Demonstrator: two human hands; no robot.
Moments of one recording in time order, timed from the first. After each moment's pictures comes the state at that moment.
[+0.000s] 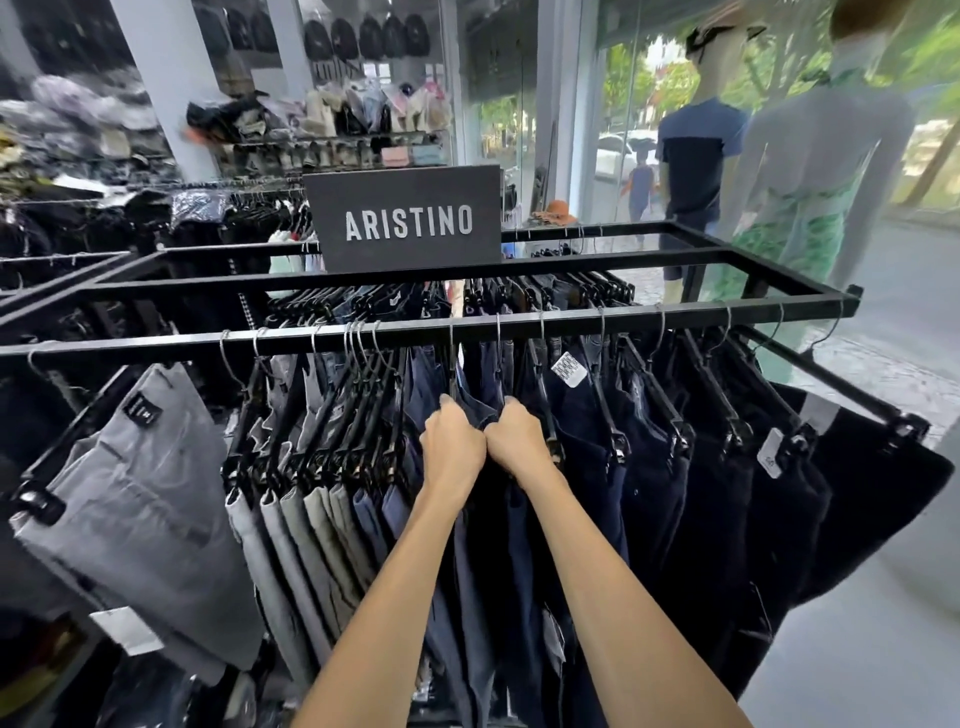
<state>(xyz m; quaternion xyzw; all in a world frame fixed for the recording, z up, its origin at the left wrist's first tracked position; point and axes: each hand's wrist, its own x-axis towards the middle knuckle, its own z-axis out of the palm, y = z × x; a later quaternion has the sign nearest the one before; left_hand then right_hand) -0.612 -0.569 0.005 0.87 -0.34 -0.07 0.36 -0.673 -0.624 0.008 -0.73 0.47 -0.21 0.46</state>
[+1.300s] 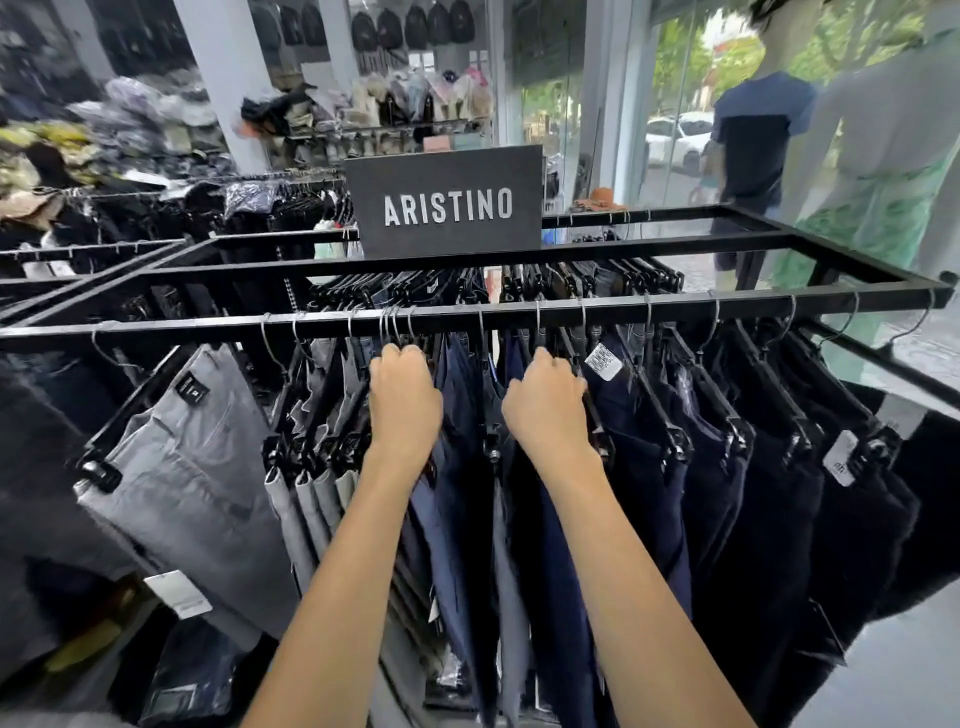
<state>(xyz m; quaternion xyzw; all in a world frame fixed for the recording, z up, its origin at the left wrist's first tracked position) -0.557 -0.529 0.043 0.88 -0.35 0.14 0.27 -0.667 -0.609 0.036 -0.81 0.45 -0.27 0.26</state>
